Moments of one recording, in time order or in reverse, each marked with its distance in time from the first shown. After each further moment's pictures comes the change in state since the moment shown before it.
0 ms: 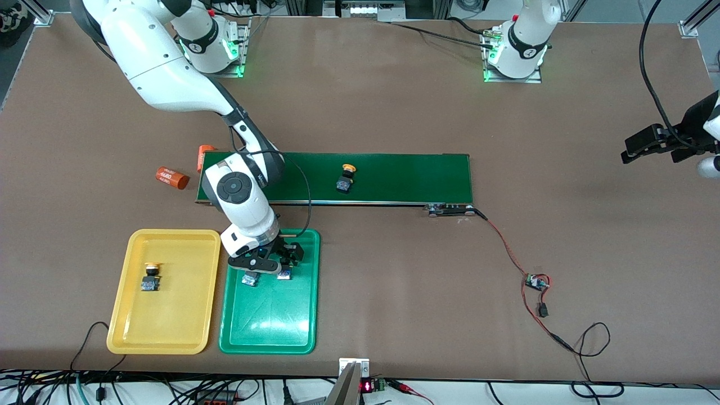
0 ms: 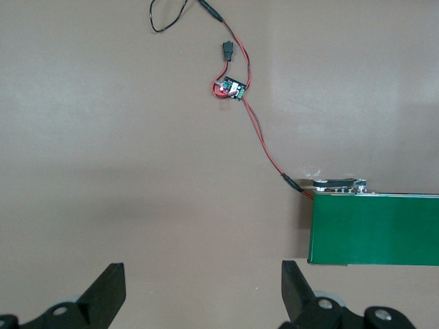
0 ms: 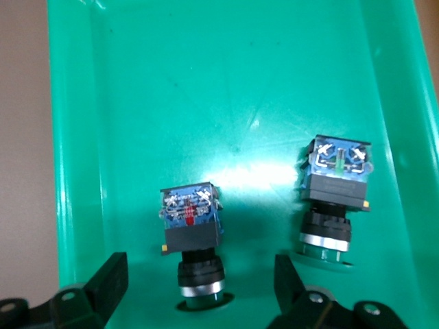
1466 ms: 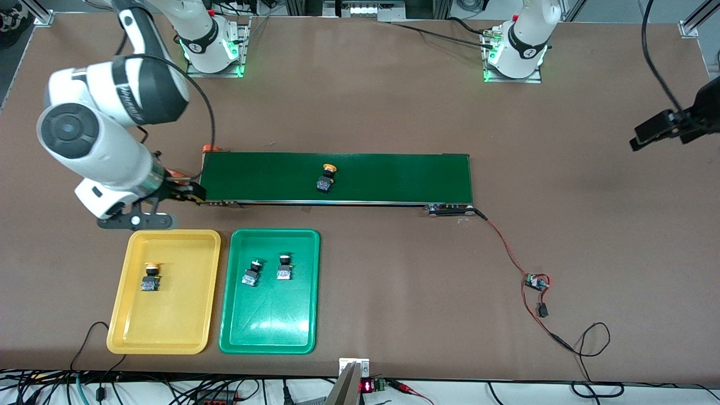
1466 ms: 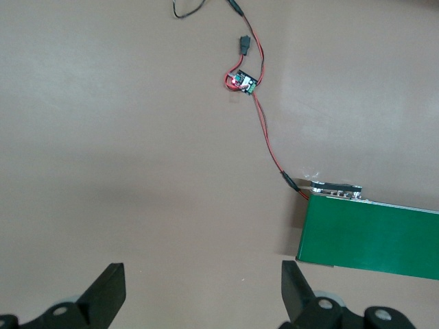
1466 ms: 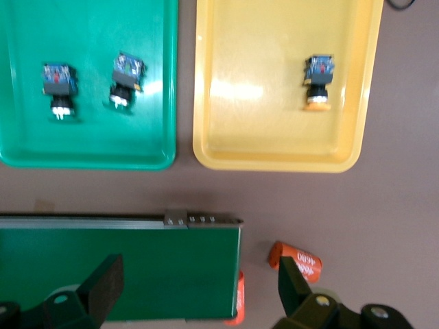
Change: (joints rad) left arm -0.005 -0.018 -0.004 0.001 0.000 -0.032 -0.124; right arm -0.155 -0.543 -0.049 -0.109 0.250 -0.766 -0.558
